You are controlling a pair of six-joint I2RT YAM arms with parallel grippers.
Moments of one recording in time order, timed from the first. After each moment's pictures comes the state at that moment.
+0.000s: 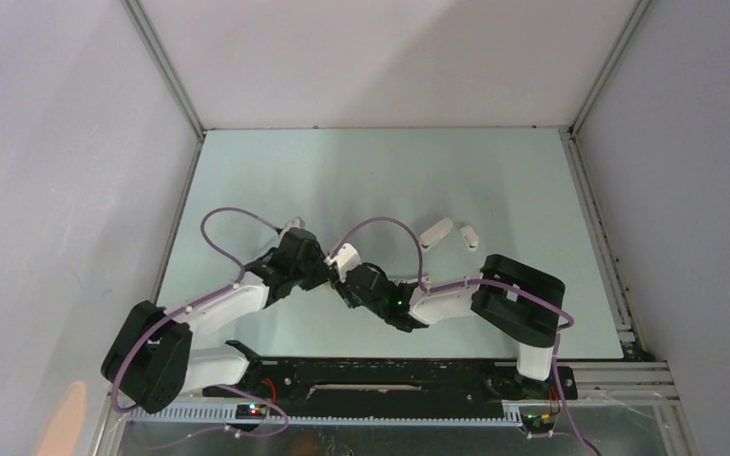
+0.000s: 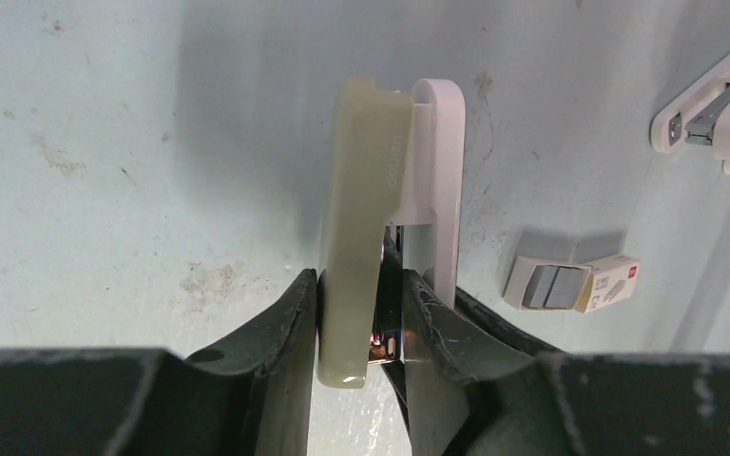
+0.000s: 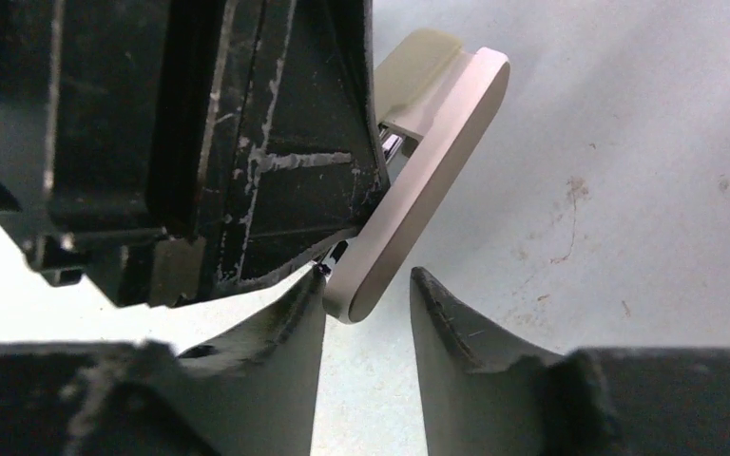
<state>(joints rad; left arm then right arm) -0.55 1.22 0.53 -0.18 -0.06 -0.92 1.16 1.86 0.87 0.45 0.34 0.18</state>
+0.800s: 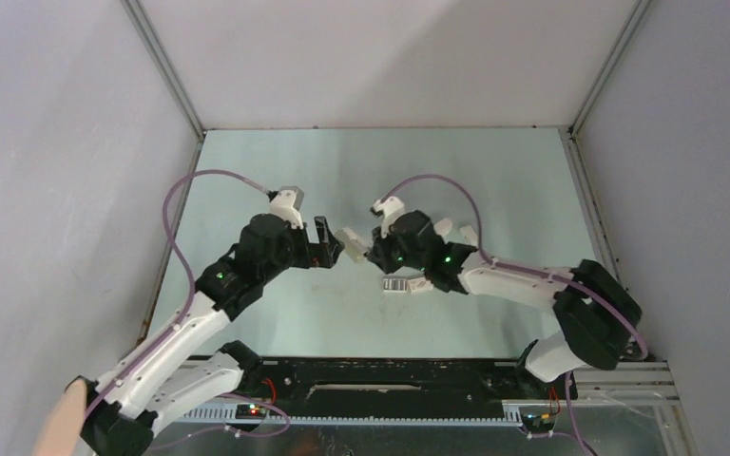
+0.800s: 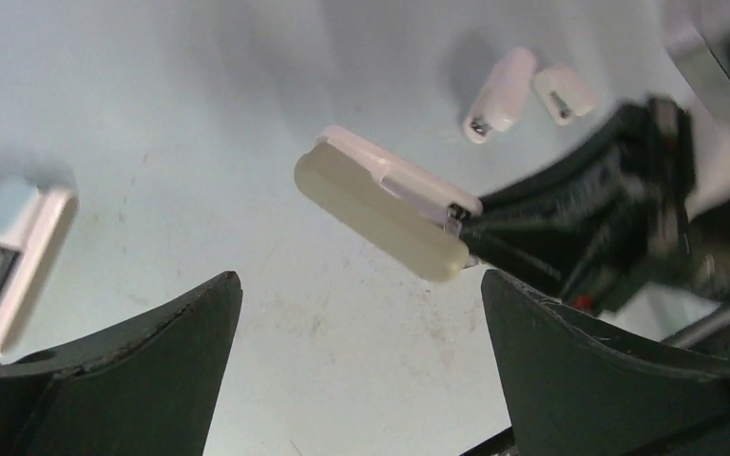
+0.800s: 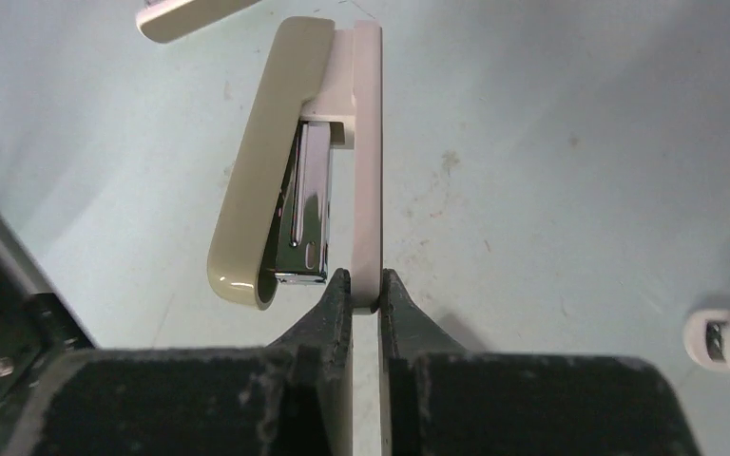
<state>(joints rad) -0.59 0.87 0.74 -0.39 -0.07 -0.50 0.93 1.54 0.87 0.13 0.03 0.28</state>
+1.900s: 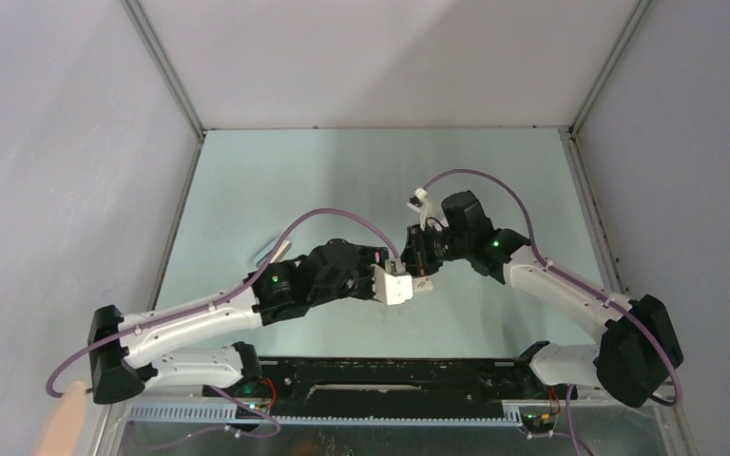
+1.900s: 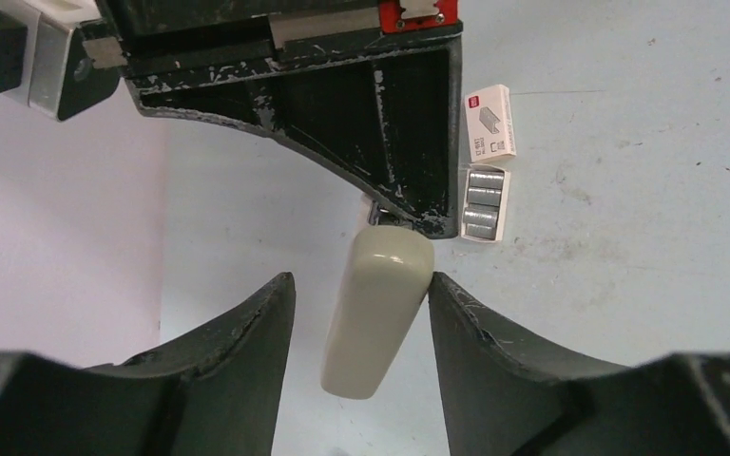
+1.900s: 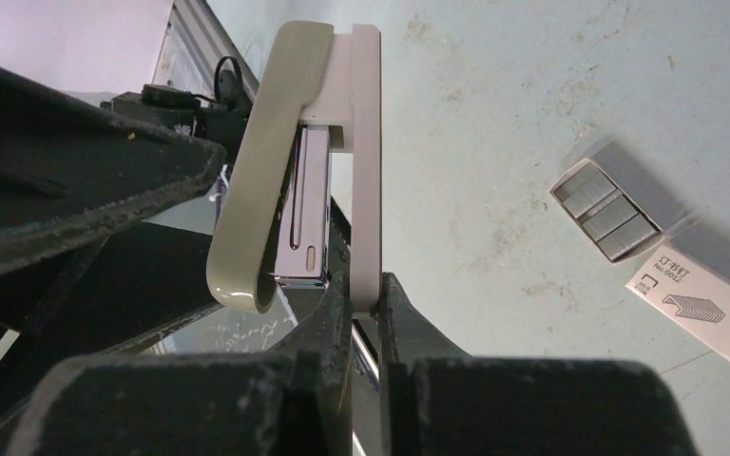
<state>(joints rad) -1.14 1.09 0.92 -0.36 -0.12 0.71 0.64 1.27 0.87 -0.27 -0.64 0.49</state>
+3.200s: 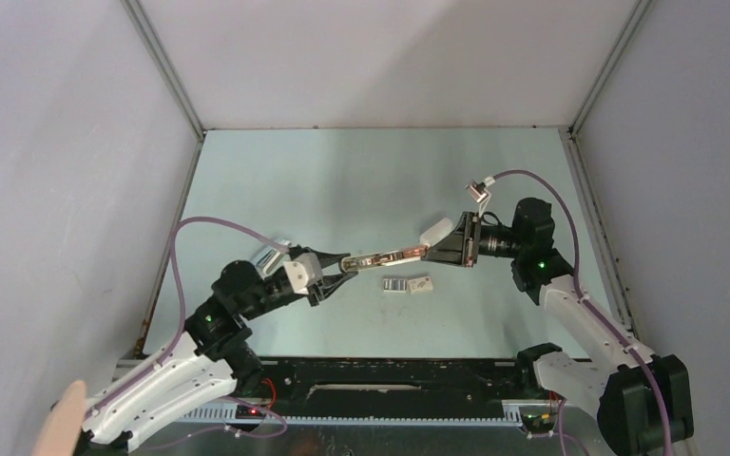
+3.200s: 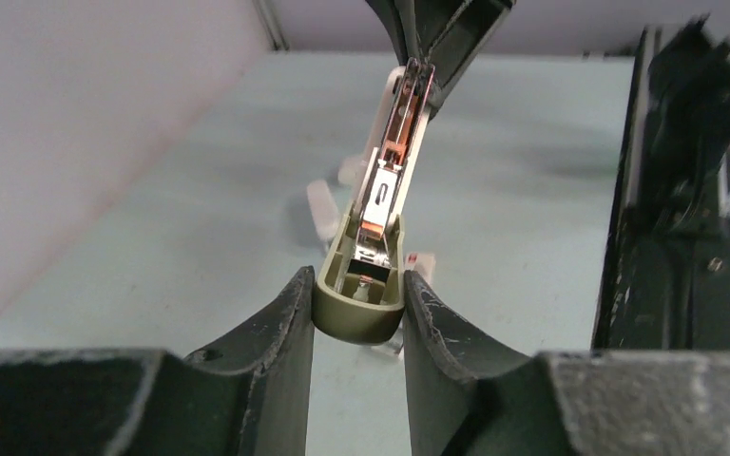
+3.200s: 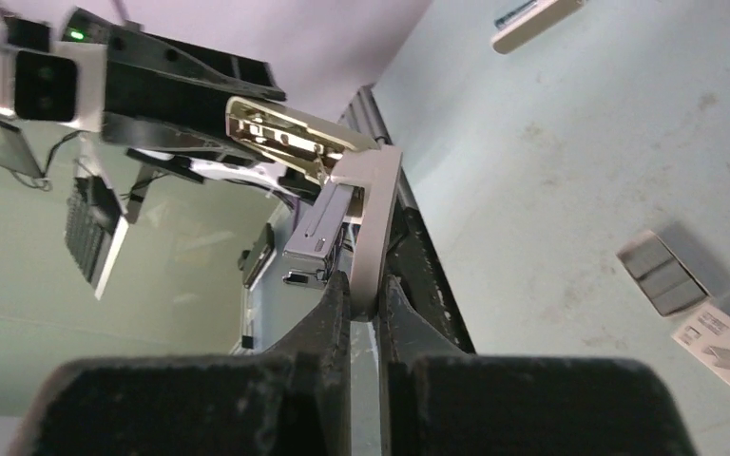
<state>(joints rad) -0.82 0.56 0.56 -0.03 0.30 0.26 0.27 1.02 0.61 0.18 -1.10 0.74</state>
